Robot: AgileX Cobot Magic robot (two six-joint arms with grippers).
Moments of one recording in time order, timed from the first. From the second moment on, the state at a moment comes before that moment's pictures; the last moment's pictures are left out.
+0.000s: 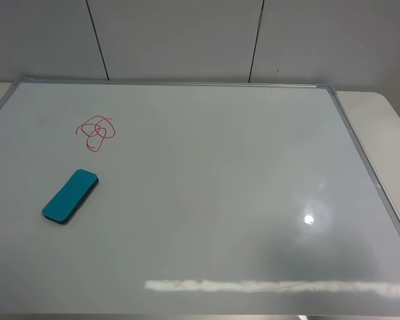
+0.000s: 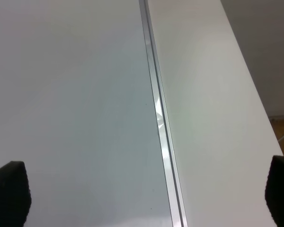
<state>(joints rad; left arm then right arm) 0.01 -0.01 -0.51 -0.07 1.06 0.00 -0.02 0.00 -0.50 -0.04 1.06 0.00</state>
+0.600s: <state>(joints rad) 0.01 -0.01 -0.51 -0.07 1.06 0.00 -0.02 0.00 -0.50 -0.04 1.06 0.00</state>
